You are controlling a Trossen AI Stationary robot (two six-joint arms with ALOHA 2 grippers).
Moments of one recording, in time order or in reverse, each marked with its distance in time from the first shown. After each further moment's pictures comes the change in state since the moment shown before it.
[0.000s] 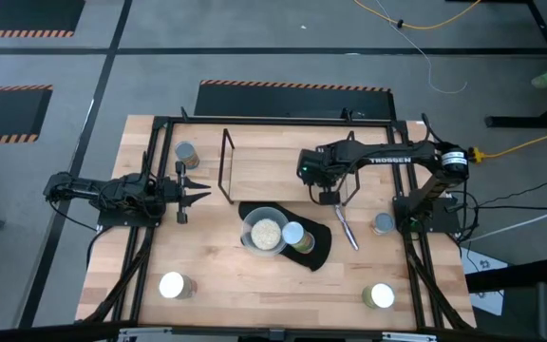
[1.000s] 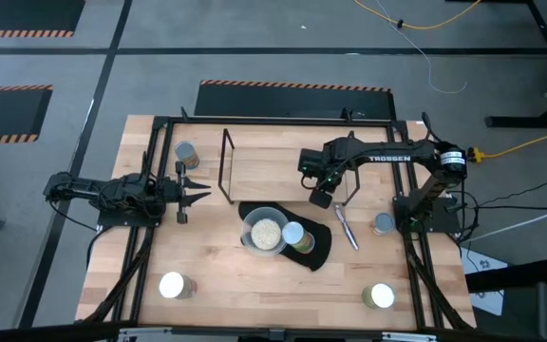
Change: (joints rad) left arm 0.000 0.000 0.000 0.000 0.000 0.000; right arm 0.001 0.006 0.064 -0.123 -0.122 0.485
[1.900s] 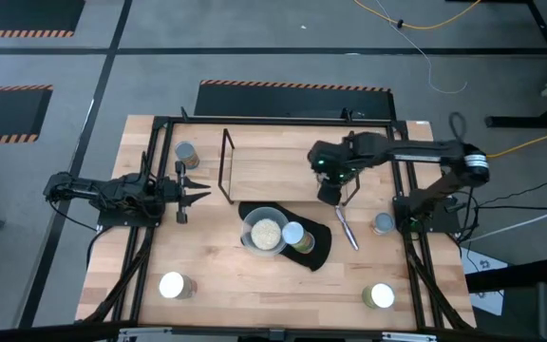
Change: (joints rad) left arm 0.000 0.000 0.000 0.025 0.005 0.009; right arm 0.025 -0.207 0.002 0.009 0.007 -0.044
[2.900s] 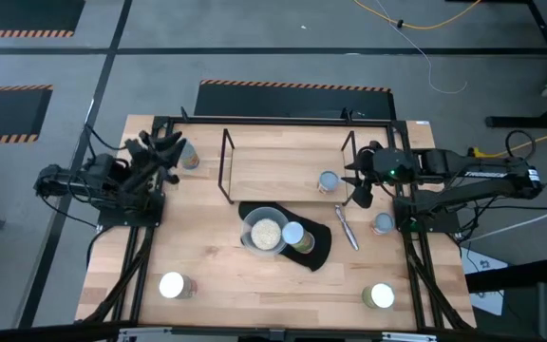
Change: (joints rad) left arm 0.000 0.215 0.342 0.236 -0.552 -0.149; right arm 0.110 -0.610 -0.447 0.391 0.214 -0.048
